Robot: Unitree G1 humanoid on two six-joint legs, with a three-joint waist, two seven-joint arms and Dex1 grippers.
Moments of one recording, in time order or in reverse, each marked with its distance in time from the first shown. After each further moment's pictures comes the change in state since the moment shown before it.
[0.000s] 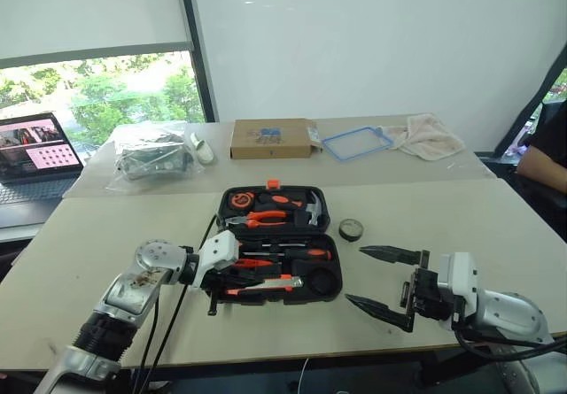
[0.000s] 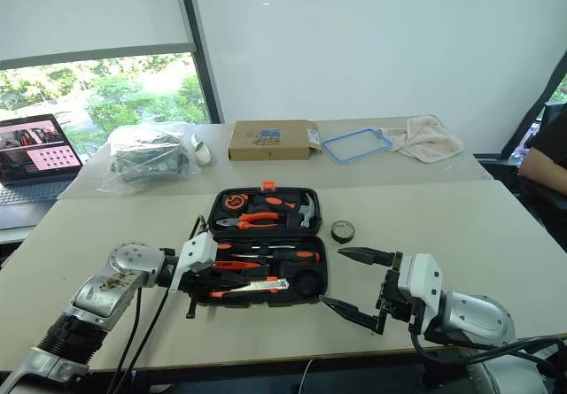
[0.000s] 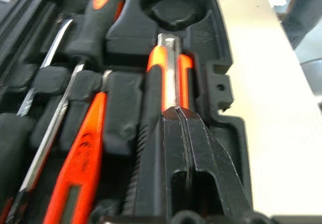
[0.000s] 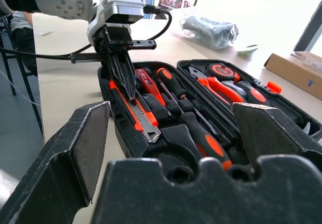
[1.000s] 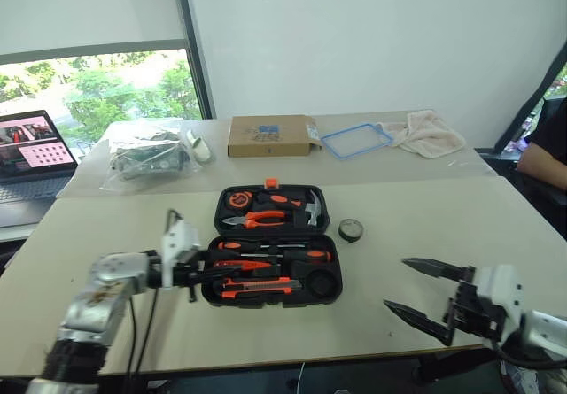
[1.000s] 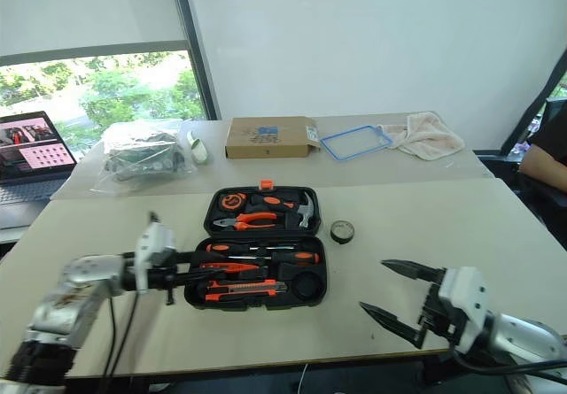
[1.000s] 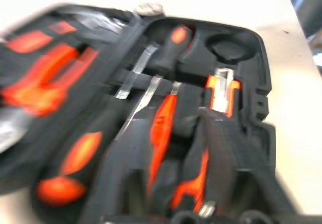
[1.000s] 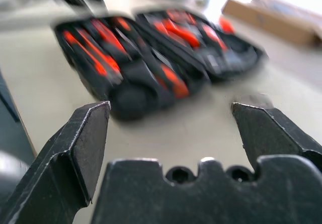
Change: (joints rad) left arm 0.203 0.062 0.363 -0.057 -0.168 -0.103 0.034; right arm 0.256 -0.048 -0.264 0.070 0.014 0.002 0.017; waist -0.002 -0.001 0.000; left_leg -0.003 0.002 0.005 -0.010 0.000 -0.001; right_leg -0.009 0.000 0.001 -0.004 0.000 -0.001
